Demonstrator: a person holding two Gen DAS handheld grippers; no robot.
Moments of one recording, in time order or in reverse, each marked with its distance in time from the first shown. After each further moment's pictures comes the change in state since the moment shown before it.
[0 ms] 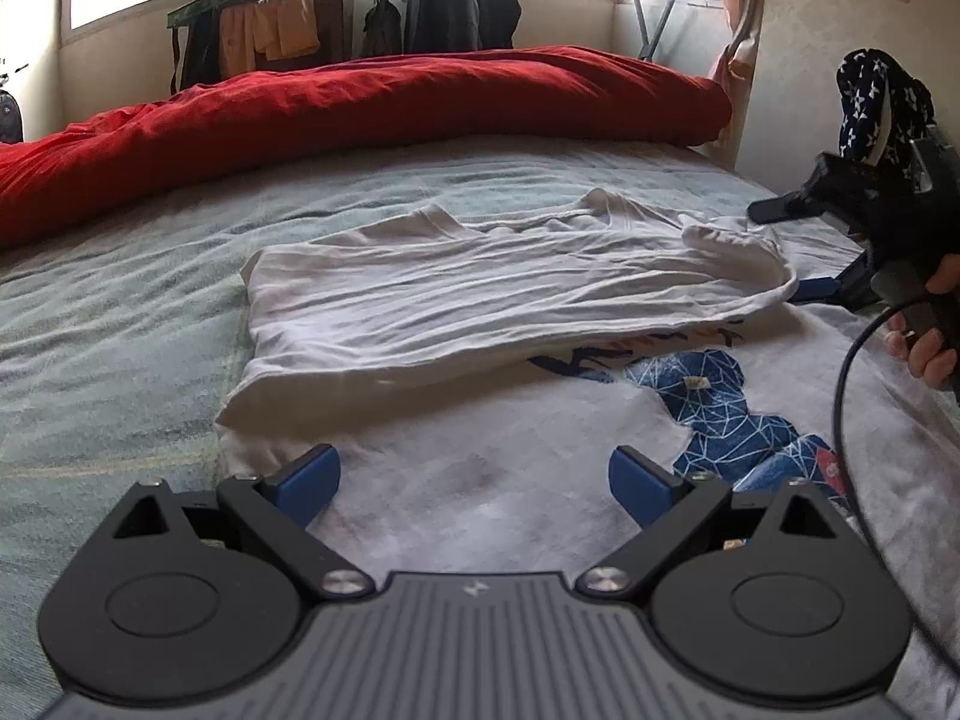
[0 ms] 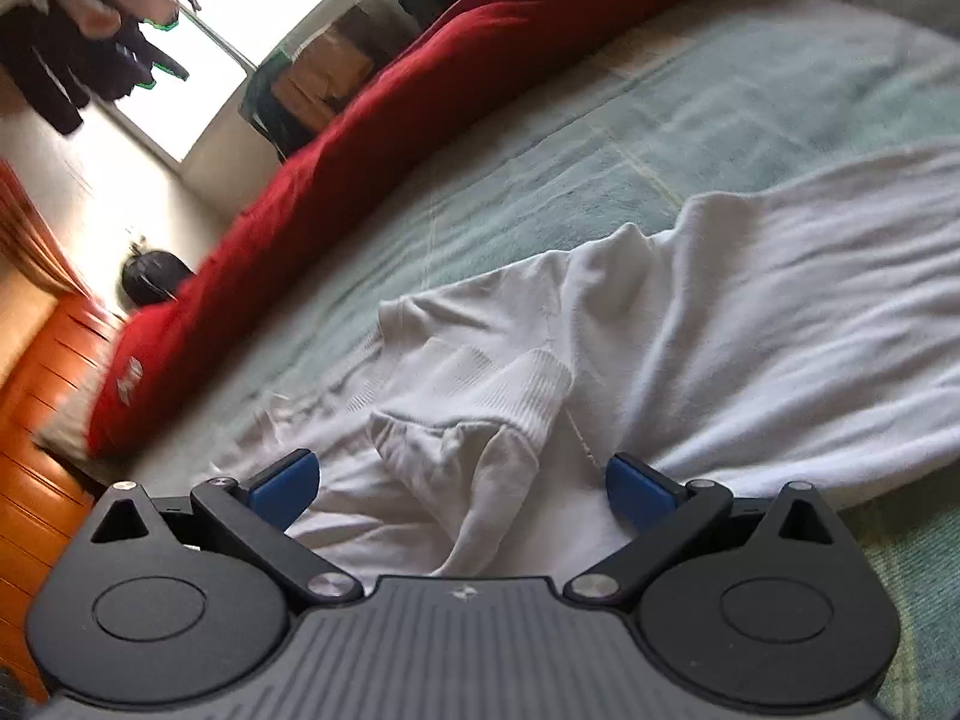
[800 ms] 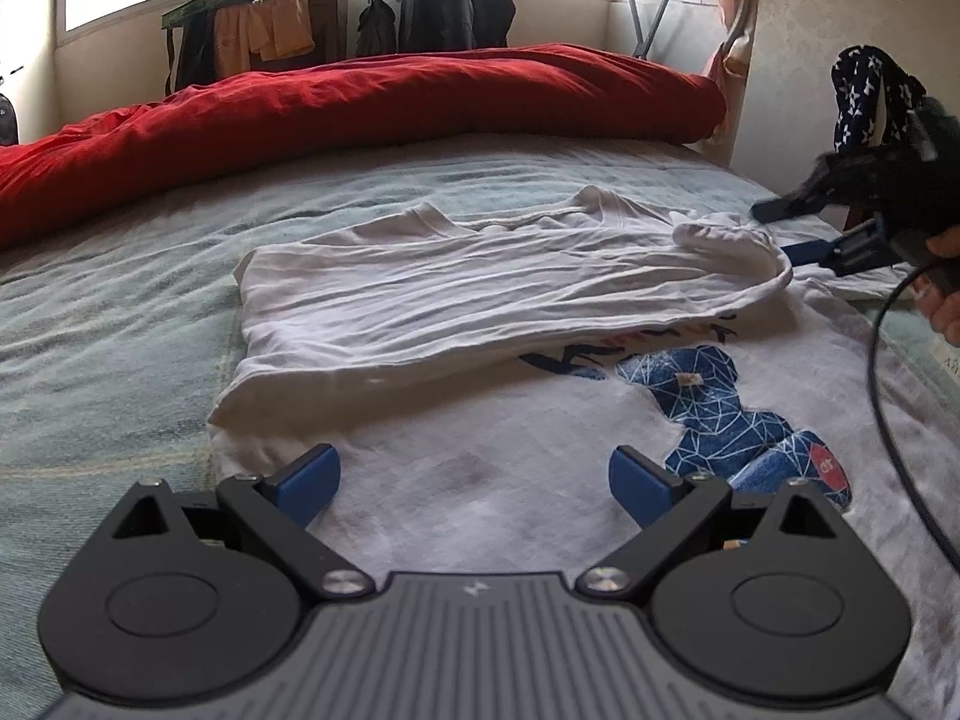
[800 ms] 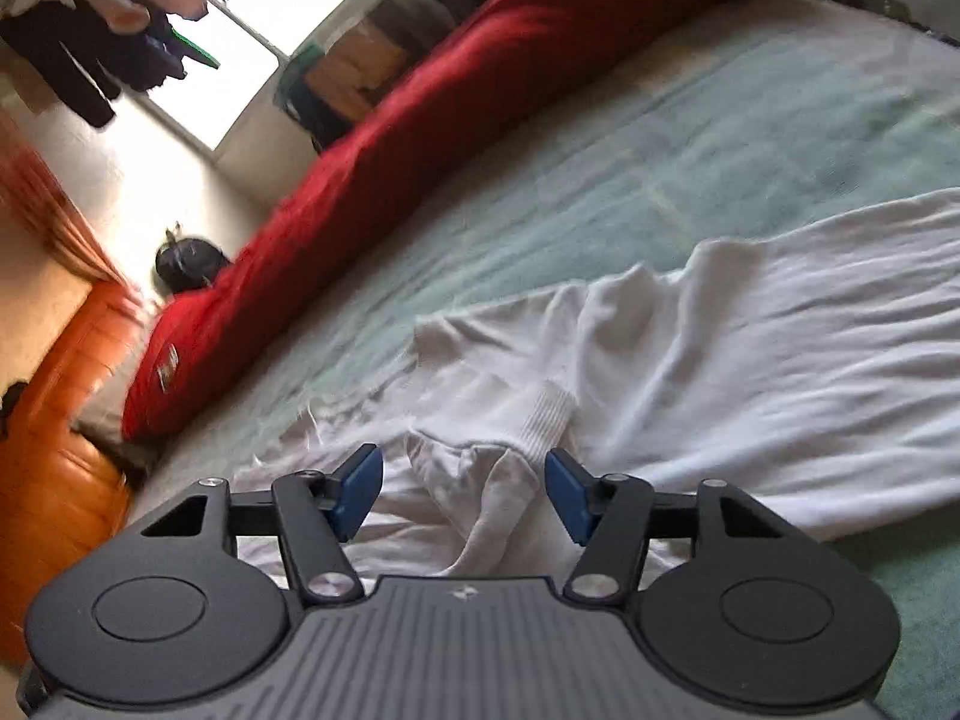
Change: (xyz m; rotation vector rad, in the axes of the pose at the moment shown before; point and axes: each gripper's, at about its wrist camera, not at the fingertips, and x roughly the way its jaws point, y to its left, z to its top) left arm 0.000 -0.003 0.000 0.008 0.001 -0.007; right arm -0.013 0.006 0.023 -0.054 0.074 0.006
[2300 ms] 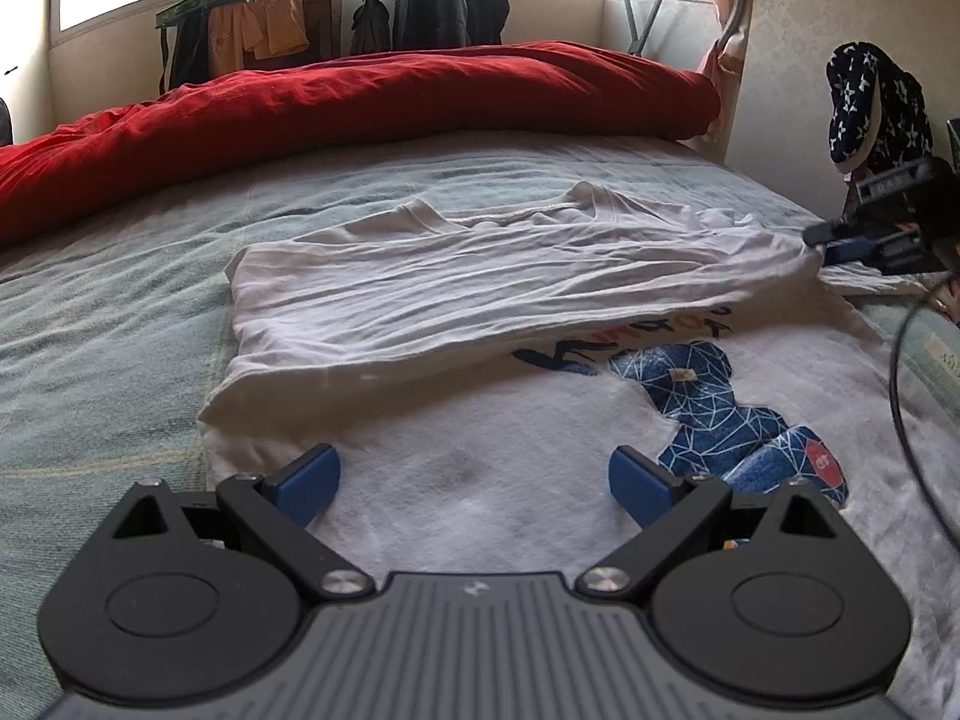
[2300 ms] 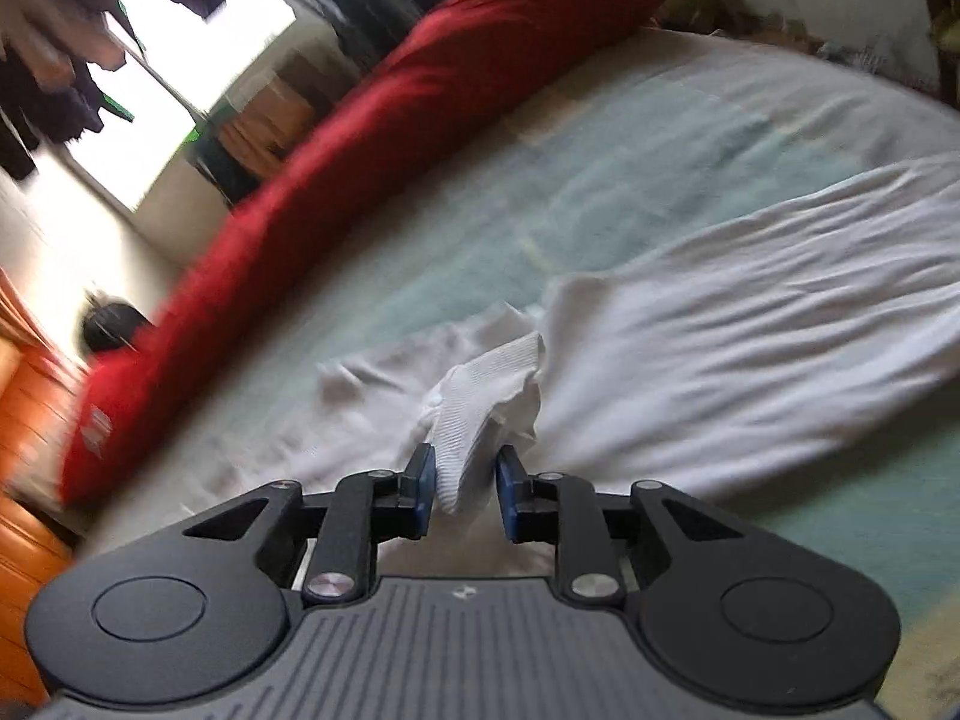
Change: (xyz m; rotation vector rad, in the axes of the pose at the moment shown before) left arm 0.002 -0.002 -0.001 0.002 0.003 -0.012; right arm -0.059 -0.014 -0.026 0.049 -0.119 -0.225
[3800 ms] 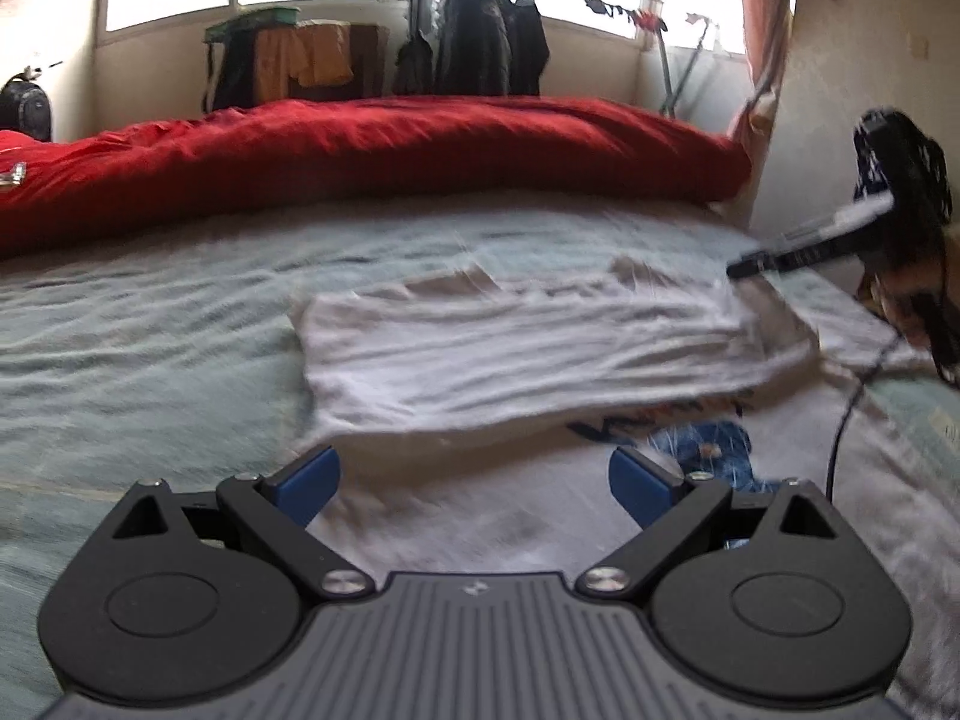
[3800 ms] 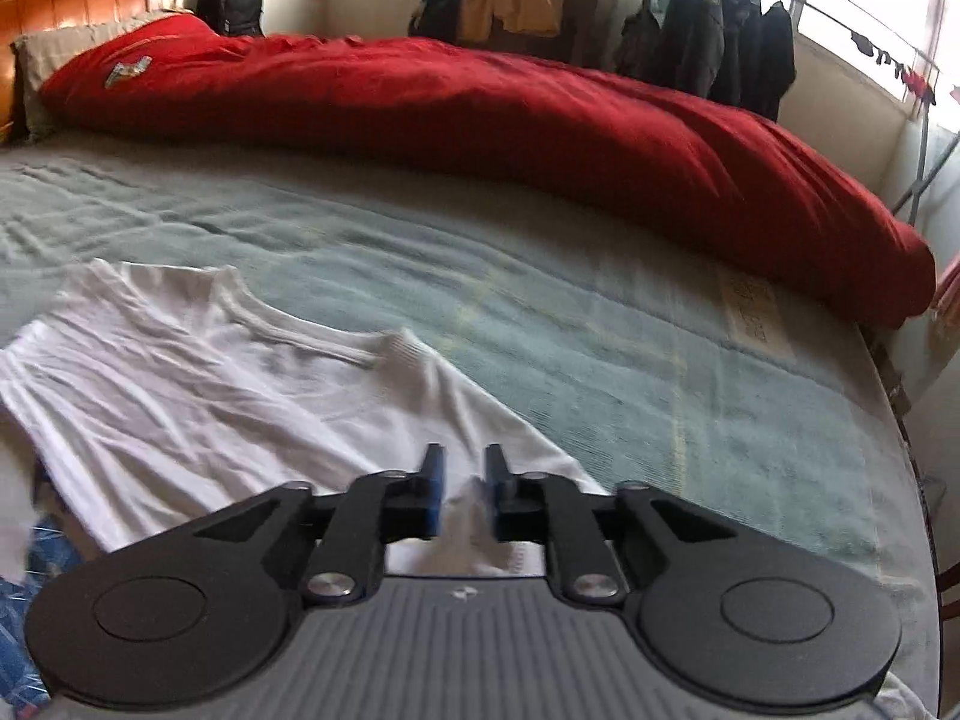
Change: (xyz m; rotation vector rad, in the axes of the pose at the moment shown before) left arm -0.030 0.031 0.015 -0.095 -0.102 0.036; right arm 0.068 0.139 0.013 -0.864 0.049 -0.088
